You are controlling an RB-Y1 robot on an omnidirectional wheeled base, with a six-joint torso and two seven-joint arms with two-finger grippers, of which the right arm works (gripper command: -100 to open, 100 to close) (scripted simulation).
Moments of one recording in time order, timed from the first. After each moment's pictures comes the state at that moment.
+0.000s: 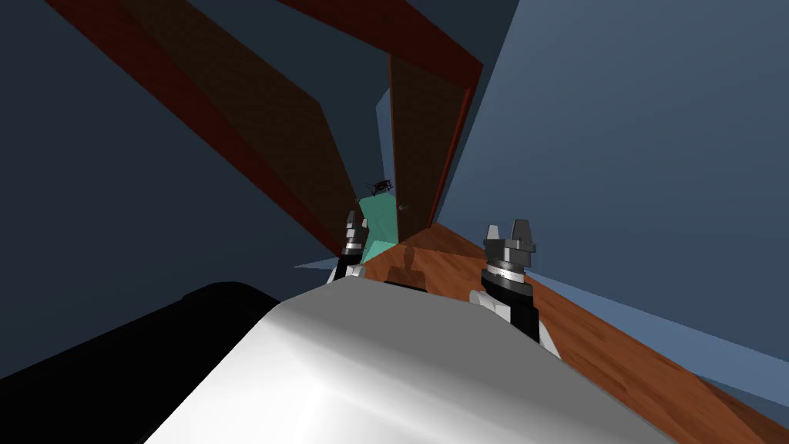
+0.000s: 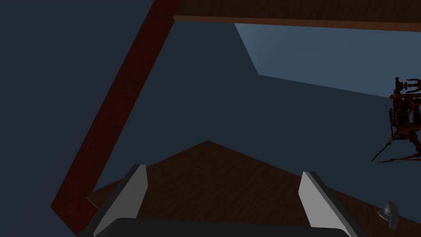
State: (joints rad) arm 0.53 -0.04 -0.07 -2.24 -0.04 -0.52 0.01
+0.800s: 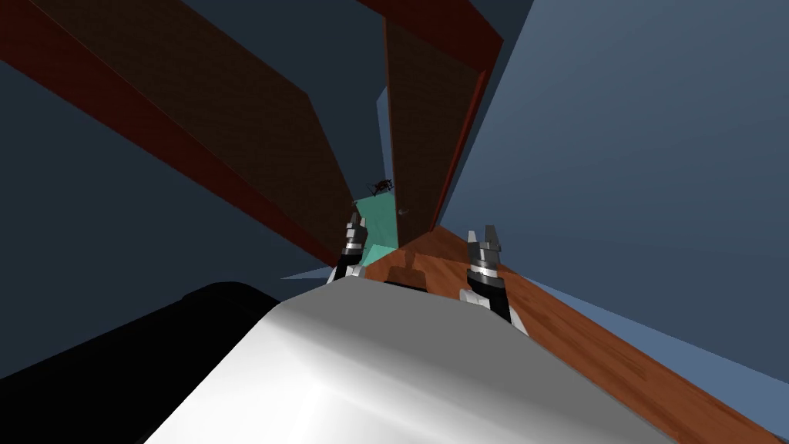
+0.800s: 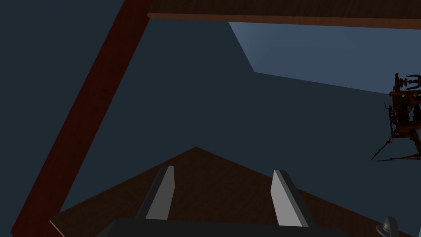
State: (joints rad) arm 0.50 -0.07 -0.01 -2.08 0.01 -0.56 -0.03
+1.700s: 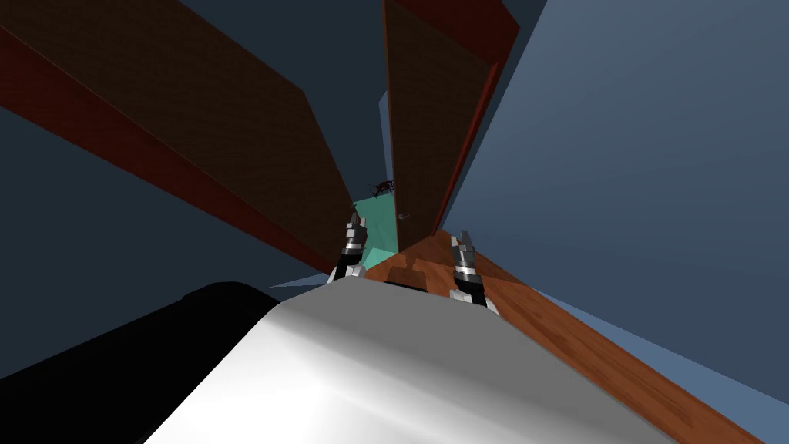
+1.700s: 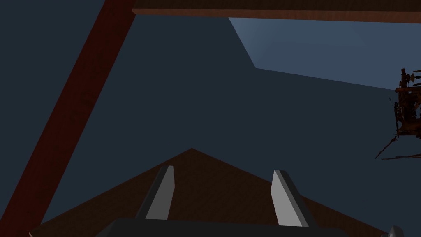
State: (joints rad) arm 0.46 -0.08 0.08 -1.90 0.07 -0.60 -0.06
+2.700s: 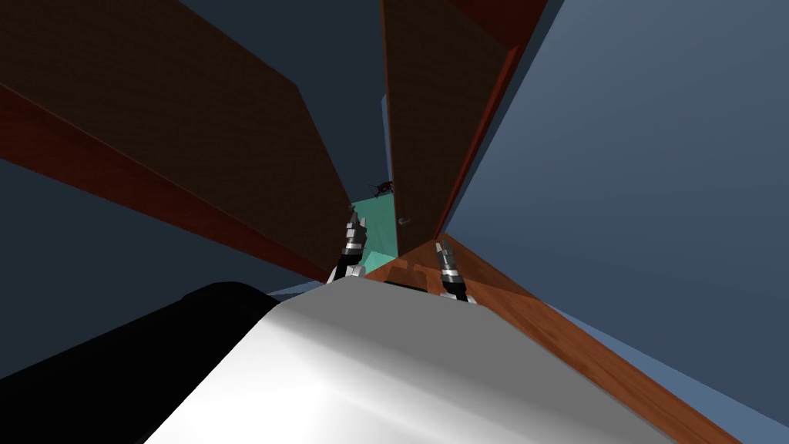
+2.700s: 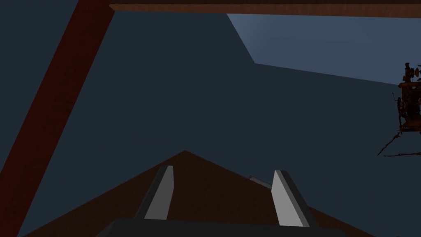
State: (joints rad) arm 0.42 -0.10 0.17 -1.70 0.14 -0.65 -0.11
